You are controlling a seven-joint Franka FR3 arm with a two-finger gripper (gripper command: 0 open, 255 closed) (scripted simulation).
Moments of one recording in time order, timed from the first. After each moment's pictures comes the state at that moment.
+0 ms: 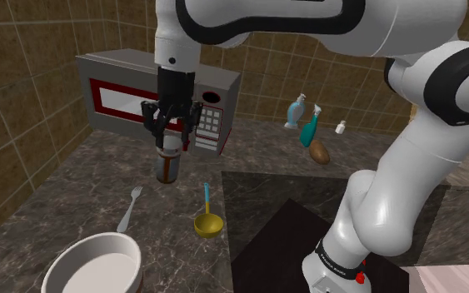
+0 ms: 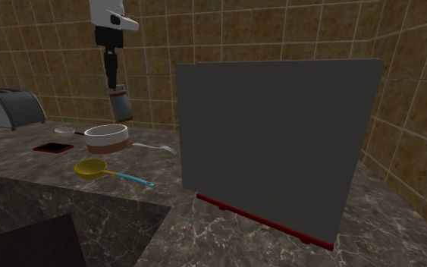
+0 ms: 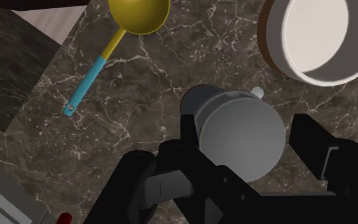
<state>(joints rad) 0.33 -0.09 0.18 -1.82 0.15 1.71 0.58</state>
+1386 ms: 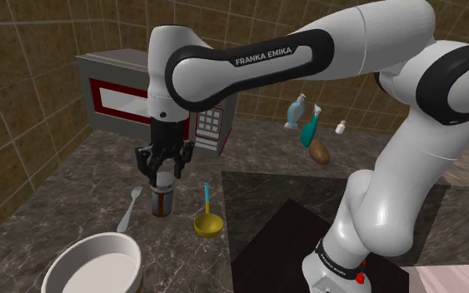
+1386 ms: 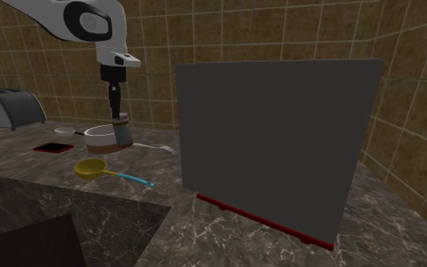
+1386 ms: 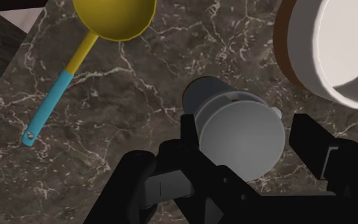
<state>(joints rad) 0.35 -0.04 0.21 -2.02 0.16 1.97 0.60</state>
